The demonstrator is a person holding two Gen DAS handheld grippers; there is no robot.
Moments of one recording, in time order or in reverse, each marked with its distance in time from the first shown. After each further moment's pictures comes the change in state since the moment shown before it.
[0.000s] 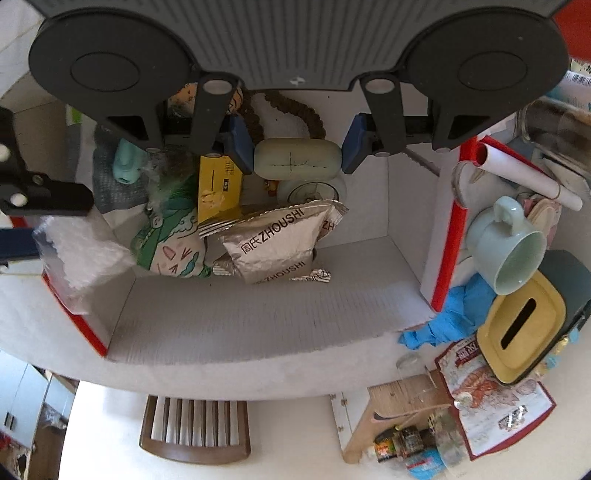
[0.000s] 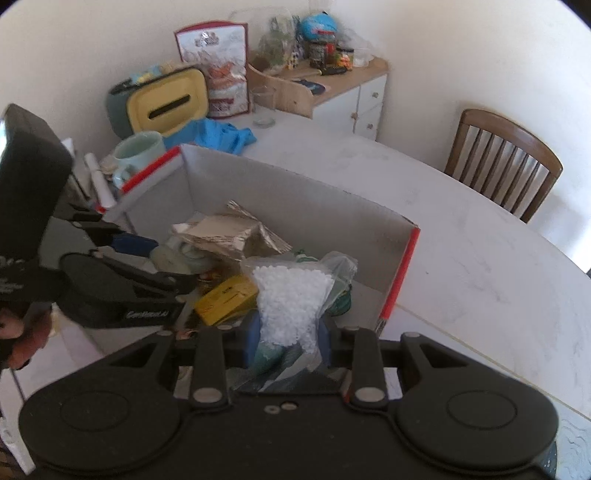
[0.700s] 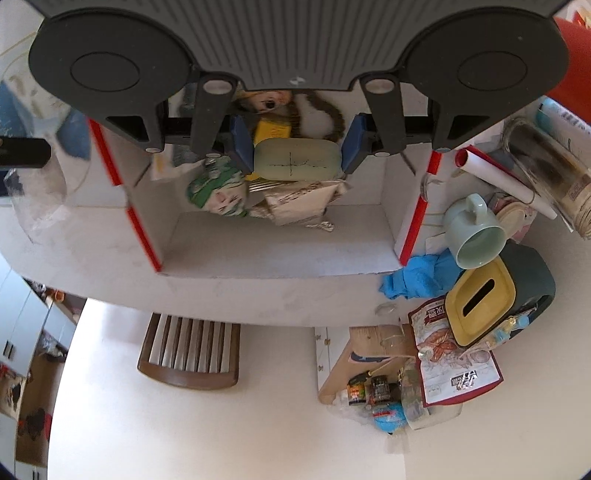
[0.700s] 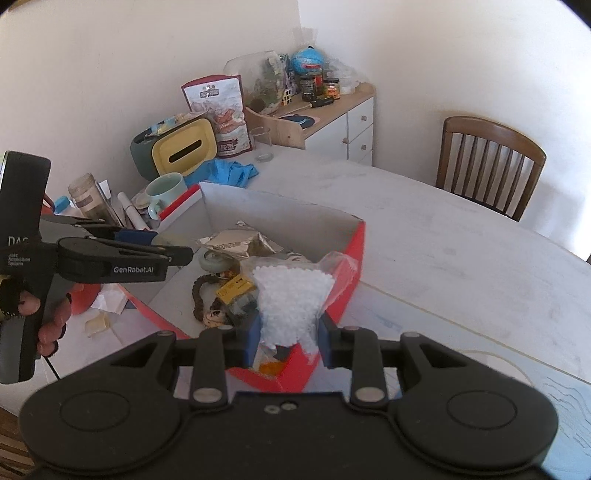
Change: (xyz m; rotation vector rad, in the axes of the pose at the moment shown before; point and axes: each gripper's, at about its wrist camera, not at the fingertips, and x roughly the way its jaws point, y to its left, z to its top) left arm -0.091 -0.011 -0.017 -0.138 -0.200 -0.009; right arm -0.104 -0.040 -0.041 0.081 -0.106 0.096
